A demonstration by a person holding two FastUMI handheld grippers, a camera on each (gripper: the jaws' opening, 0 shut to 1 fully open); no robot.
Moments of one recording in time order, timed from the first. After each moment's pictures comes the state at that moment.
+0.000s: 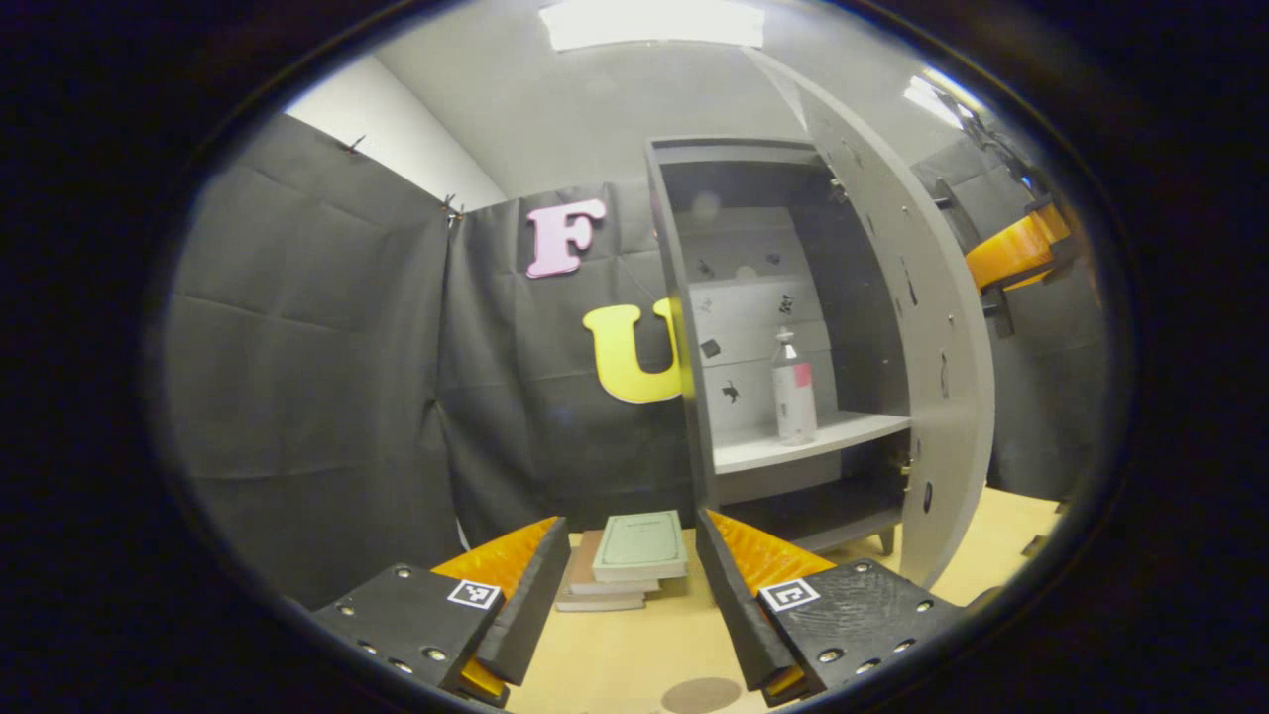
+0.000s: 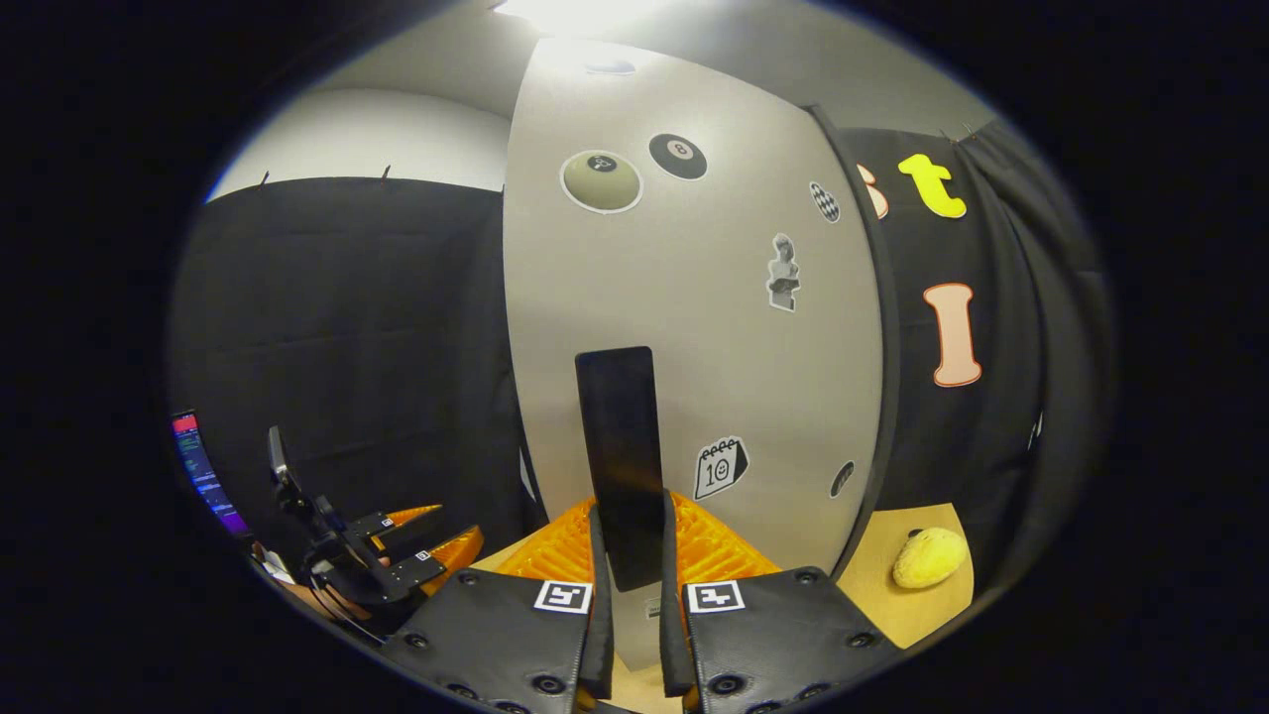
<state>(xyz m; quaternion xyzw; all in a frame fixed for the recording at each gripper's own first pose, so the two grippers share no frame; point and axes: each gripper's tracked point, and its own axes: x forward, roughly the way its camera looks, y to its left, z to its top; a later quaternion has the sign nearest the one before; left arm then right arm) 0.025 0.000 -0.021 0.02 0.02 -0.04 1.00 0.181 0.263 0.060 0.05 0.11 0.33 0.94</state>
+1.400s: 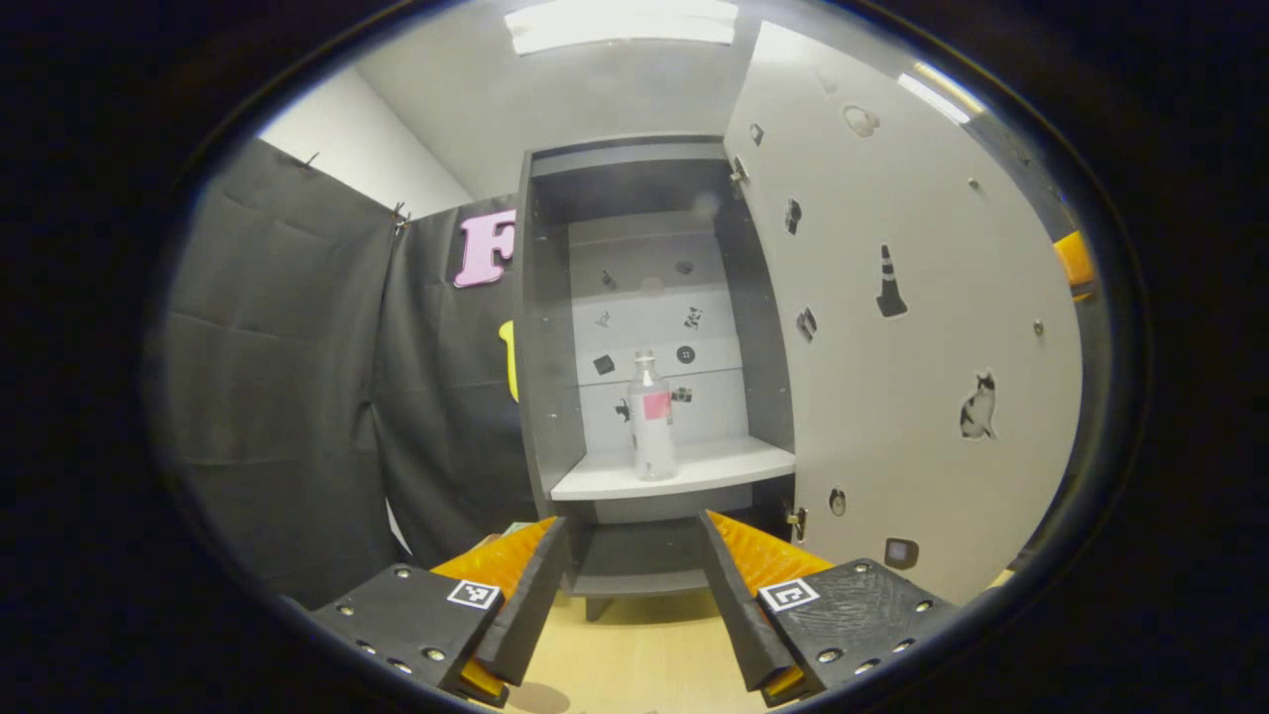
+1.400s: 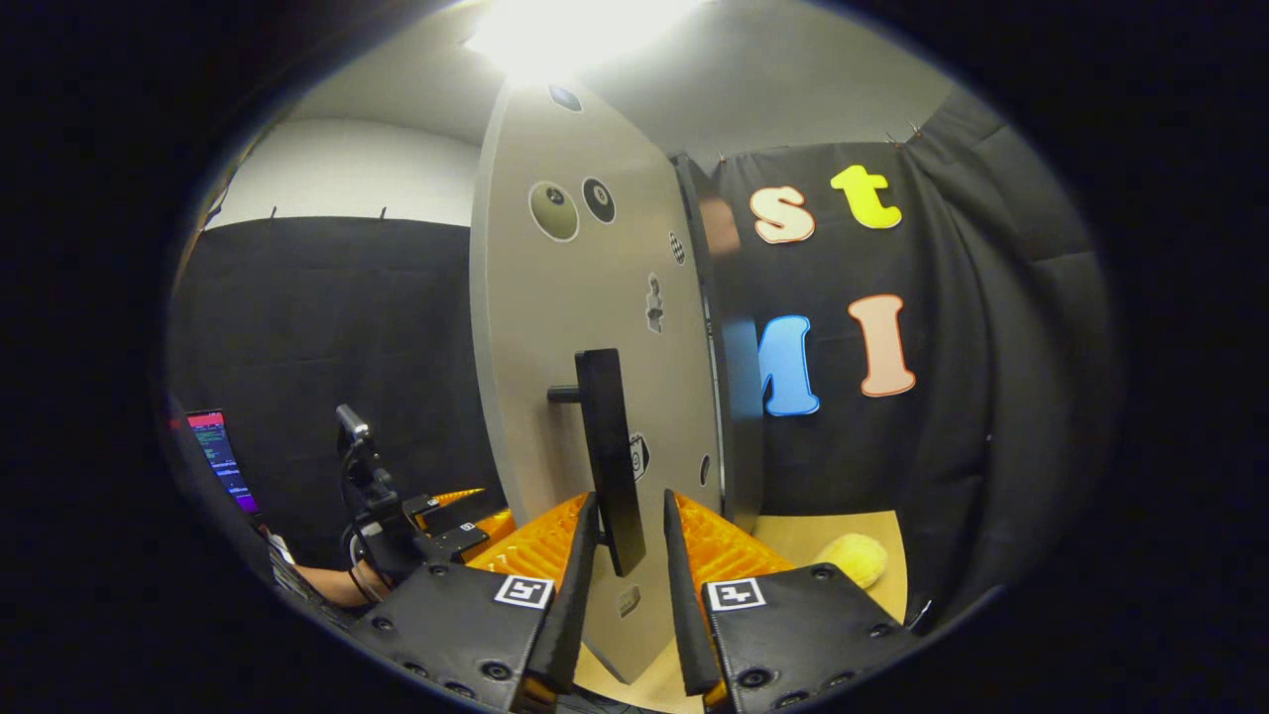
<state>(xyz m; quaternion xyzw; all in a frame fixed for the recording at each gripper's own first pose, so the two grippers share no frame) 0.040 -0.203 0.016 0.02 0.02 -0.05 1.00 0.135 0.132 0.070 0.07 0.07 0.31 0.95</state>
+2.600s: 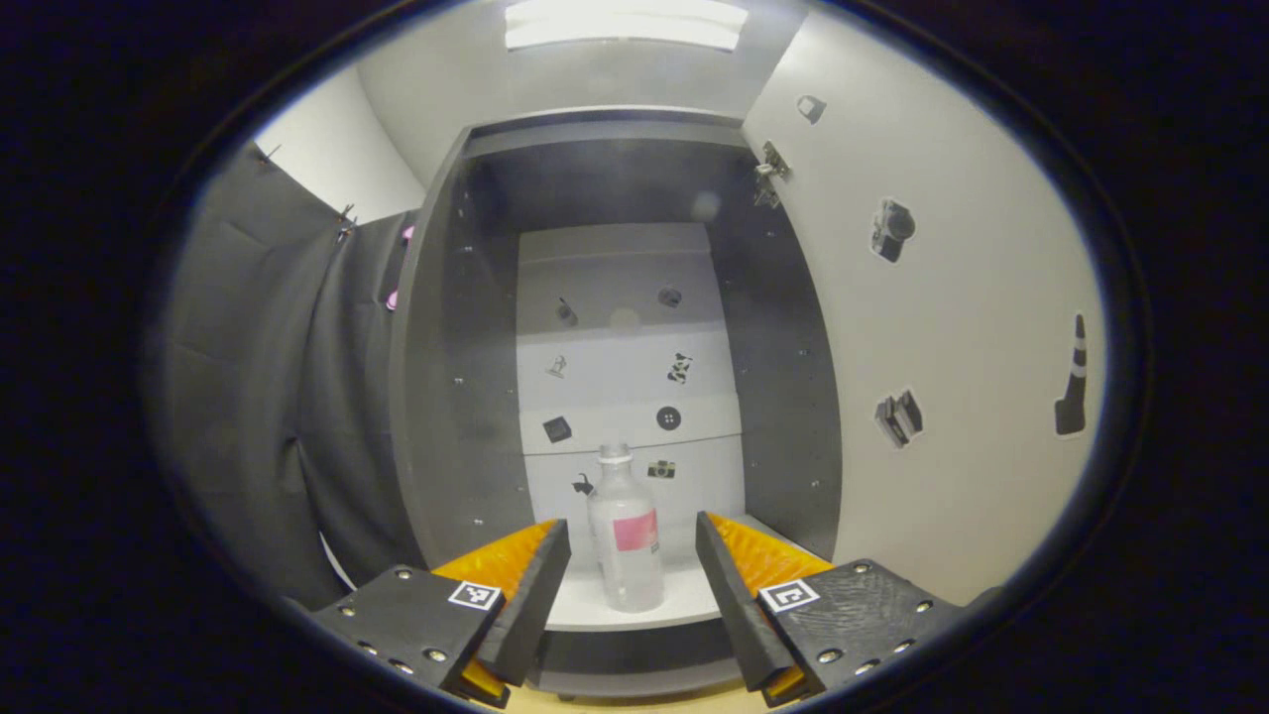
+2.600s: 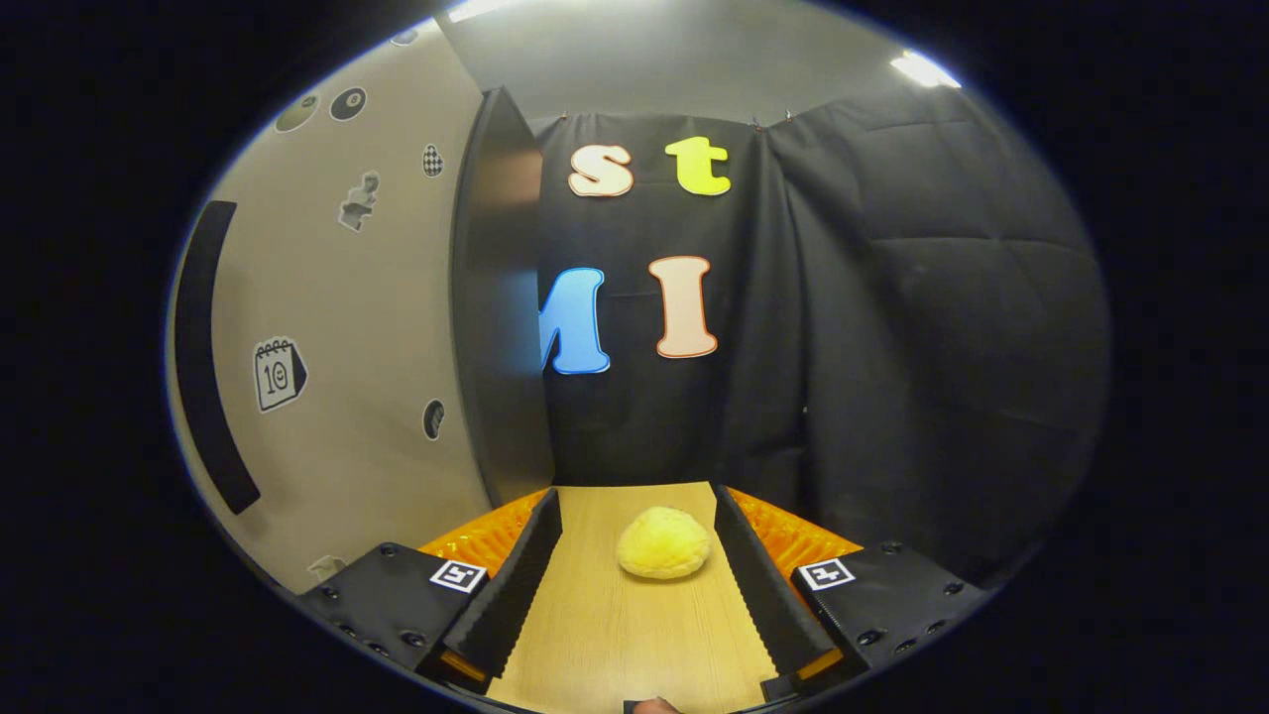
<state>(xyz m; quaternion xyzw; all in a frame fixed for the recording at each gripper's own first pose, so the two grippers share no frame) 0.253 -0.237 0.077 0.00 -0.02 -0.12 0.99 0.246 0.012 -0.039 0.03 0.14 0.03 0.99</state>
